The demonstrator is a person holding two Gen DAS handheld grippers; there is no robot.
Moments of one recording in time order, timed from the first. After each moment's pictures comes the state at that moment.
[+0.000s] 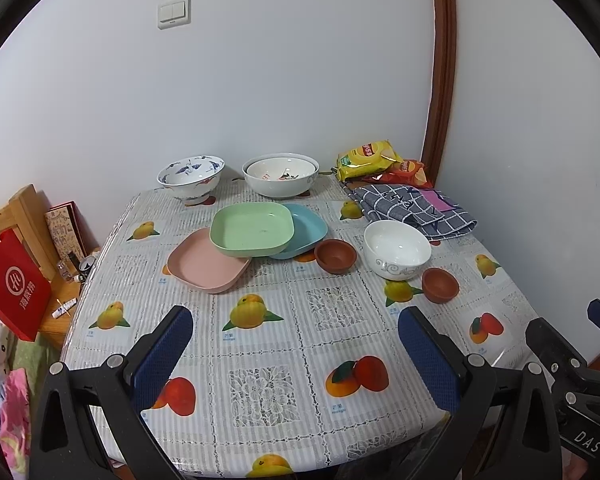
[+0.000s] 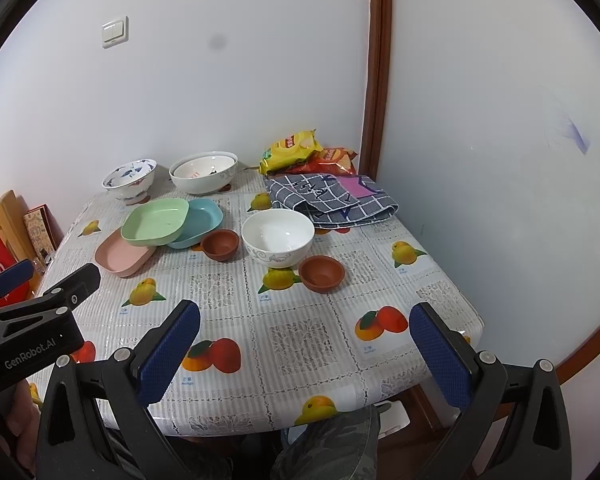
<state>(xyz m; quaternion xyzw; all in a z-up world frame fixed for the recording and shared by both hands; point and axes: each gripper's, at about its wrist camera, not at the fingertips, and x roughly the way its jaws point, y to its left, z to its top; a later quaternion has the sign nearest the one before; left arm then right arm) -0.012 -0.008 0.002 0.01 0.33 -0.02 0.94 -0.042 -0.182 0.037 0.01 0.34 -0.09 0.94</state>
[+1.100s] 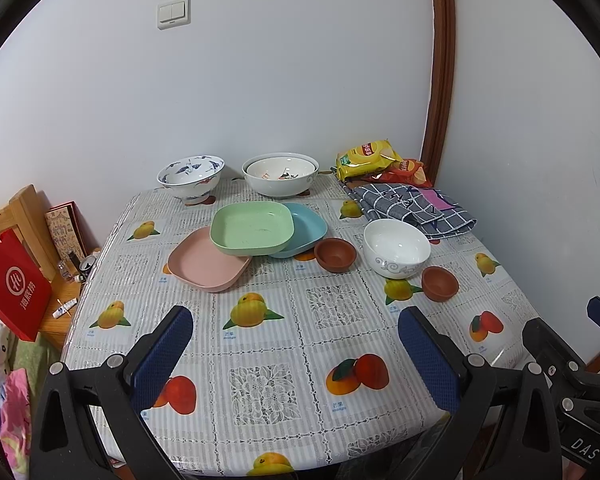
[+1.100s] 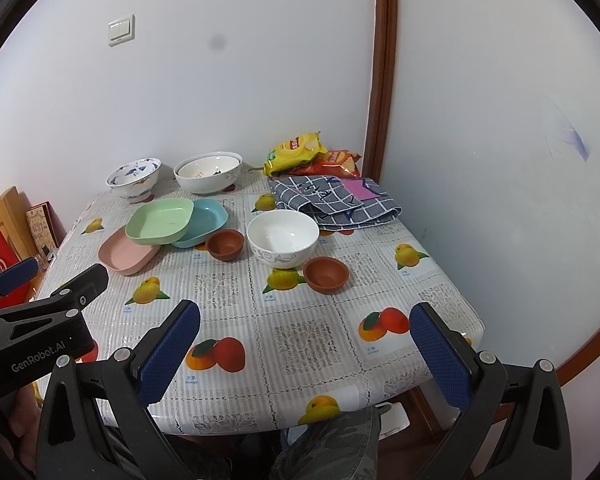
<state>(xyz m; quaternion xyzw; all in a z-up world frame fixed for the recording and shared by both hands) -0.014 -0.008 0.000 0.01 0.33 -0.02 0.94 -0.049 -0.179 0.034 0.01 0.33 -0.09 0.94</state>
